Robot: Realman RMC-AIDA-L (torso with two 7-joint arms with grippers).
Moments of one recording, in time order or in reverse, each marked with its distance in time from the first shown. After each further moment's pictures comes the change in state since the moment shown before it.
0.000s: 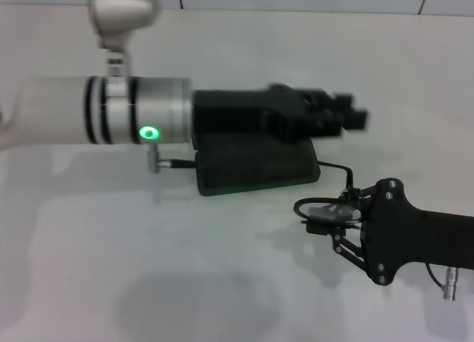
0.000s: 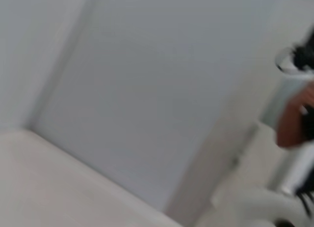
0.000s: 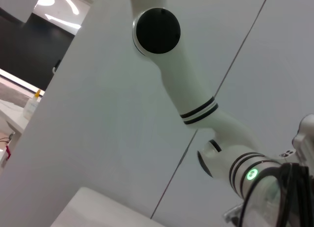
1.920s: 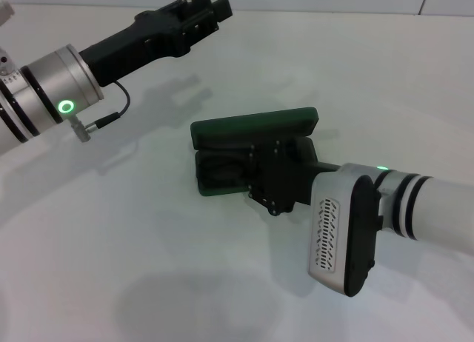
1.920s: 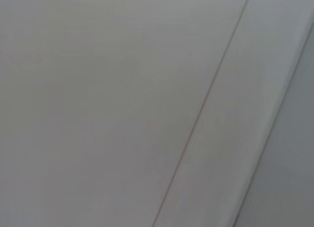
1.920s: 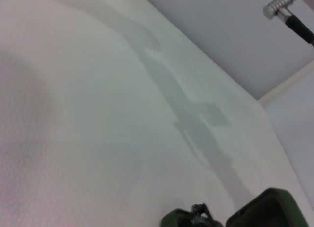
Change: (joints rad) left arm 0.168 0.007 -0.305 0.026 -0.131 -0.173 0.223; right arm 0.016 -0.003 -0.757 -0.610 0.056 1.362 0.315
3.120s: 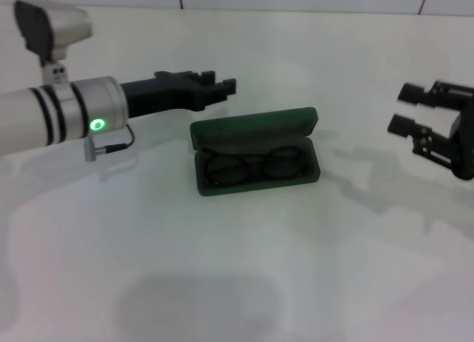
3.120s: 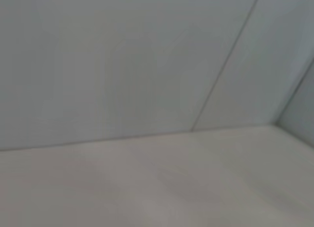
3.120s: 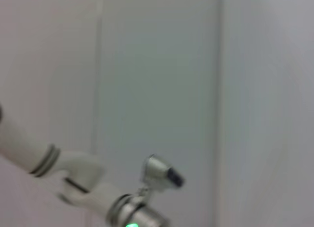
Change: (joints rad) left arm -0.082 -0.001 0.013 0.000 0.386 -0.287 -0.165; right arm -0.011 -0.106 0.989 0.588 -0.011 -1.363 0.307
